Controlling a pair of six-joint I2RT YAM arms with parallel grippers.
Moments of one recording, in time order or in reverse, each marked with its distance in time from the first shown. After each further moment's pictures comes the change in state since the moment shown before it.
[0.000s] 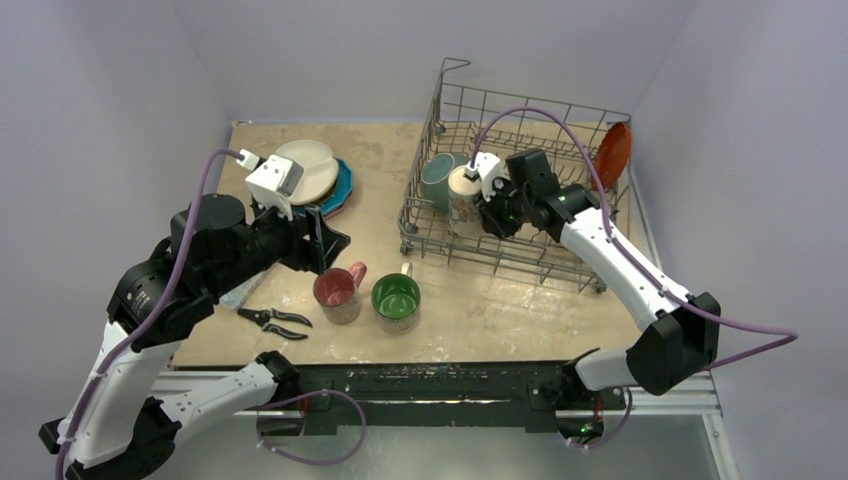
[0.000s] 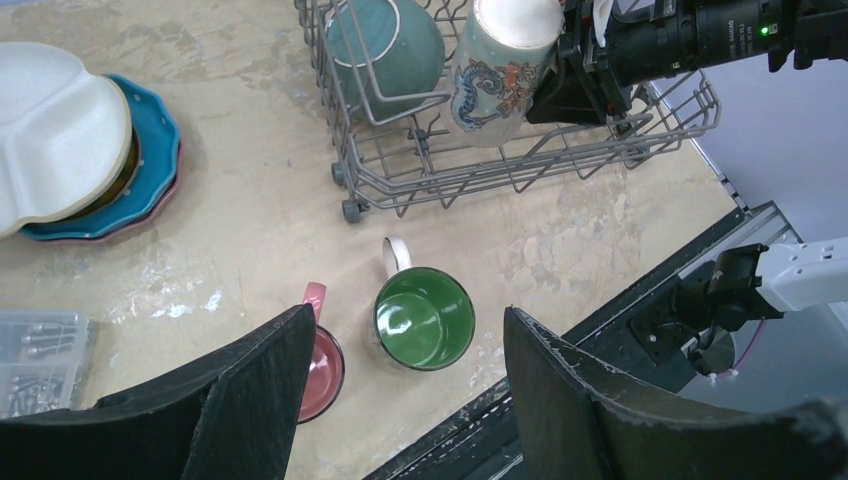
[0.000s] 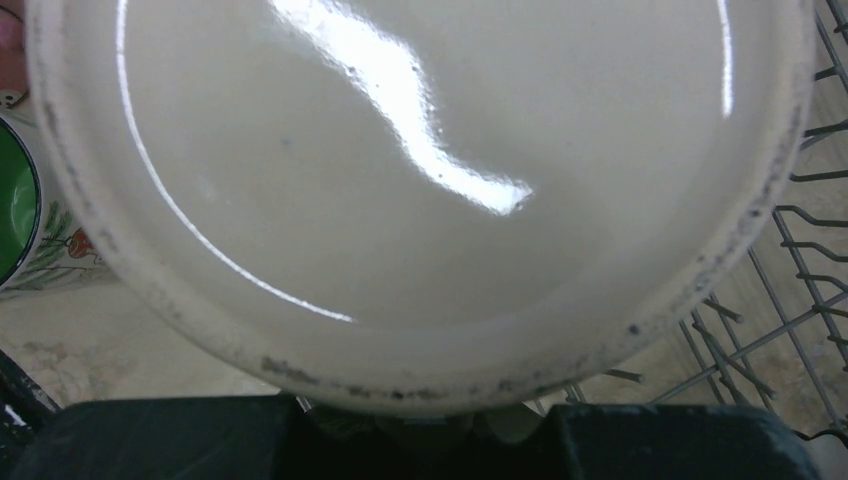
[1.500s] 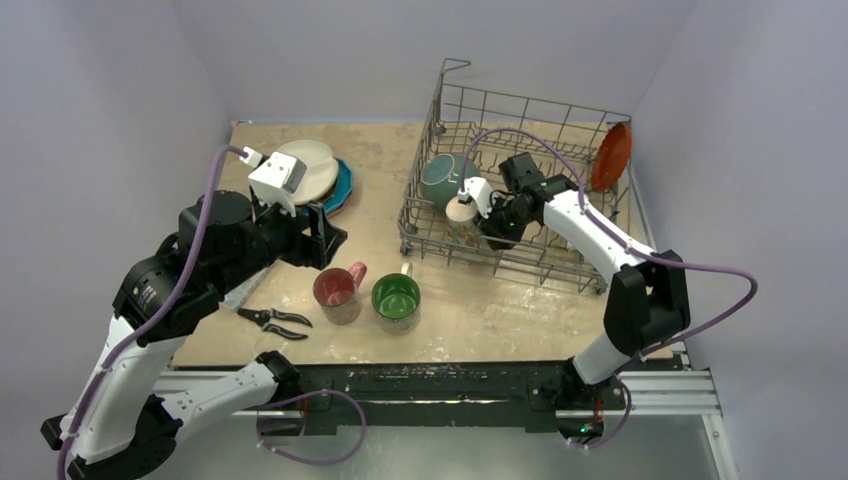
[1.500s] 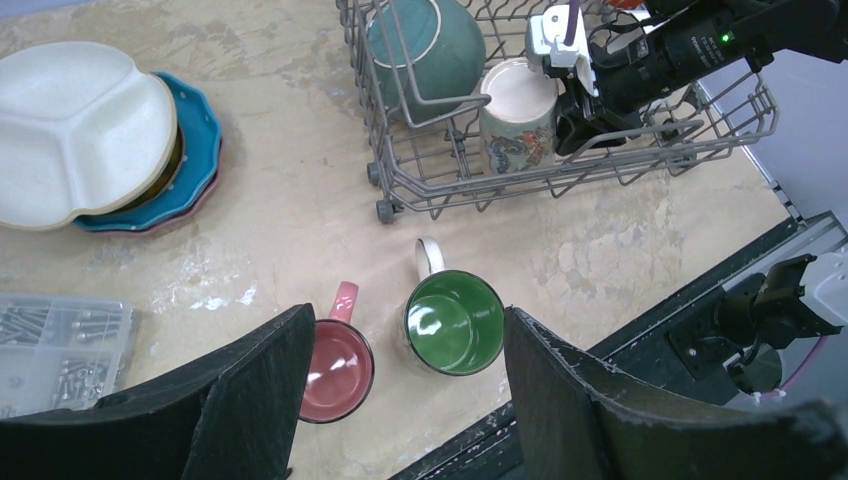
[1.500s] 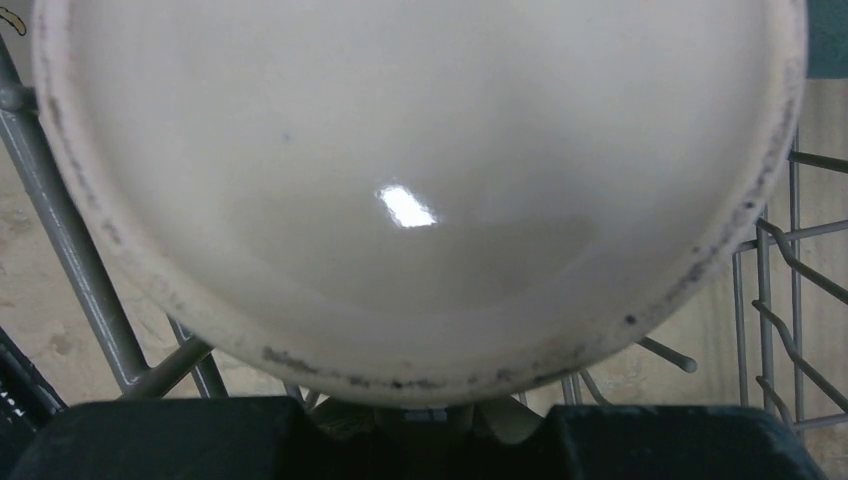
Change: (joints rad) left arm 0.000 0.018 -0.001 -0.010 -0.067 0.027; right arm -0.087 0.200 0.000 -0.104 -0.101 -0.320
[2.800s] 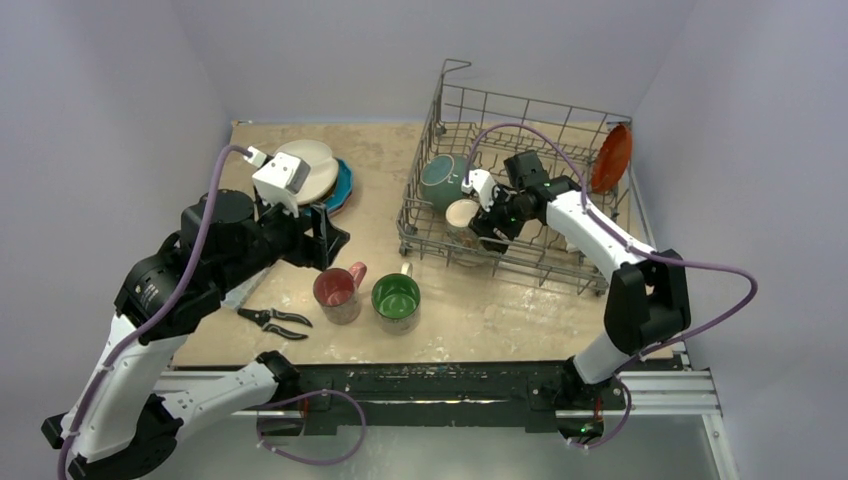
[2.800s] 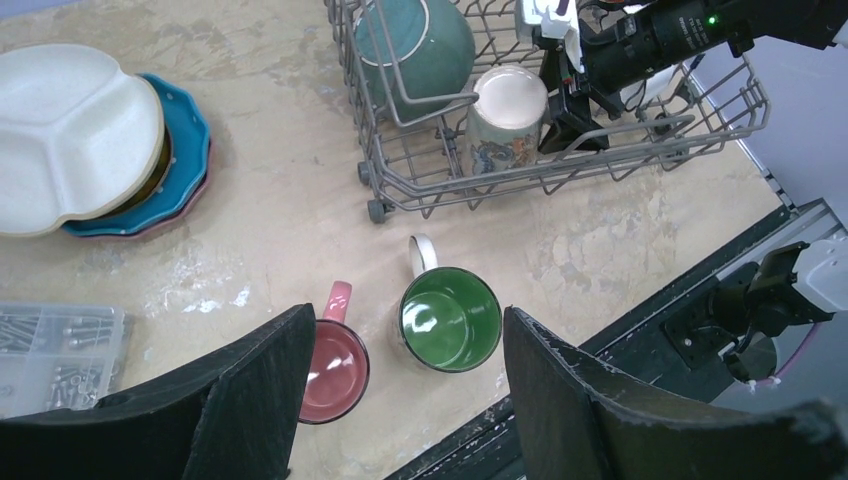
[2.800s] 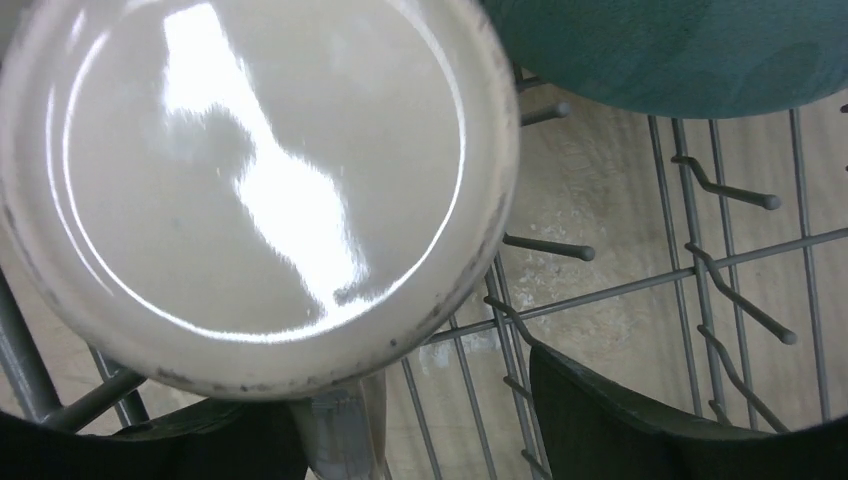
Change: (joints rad) left arm 0.000 0.005 0.000 0.001 0.026 0.010; right arm -0.019 0.018 -0.023 0.099 -0.049 0.010
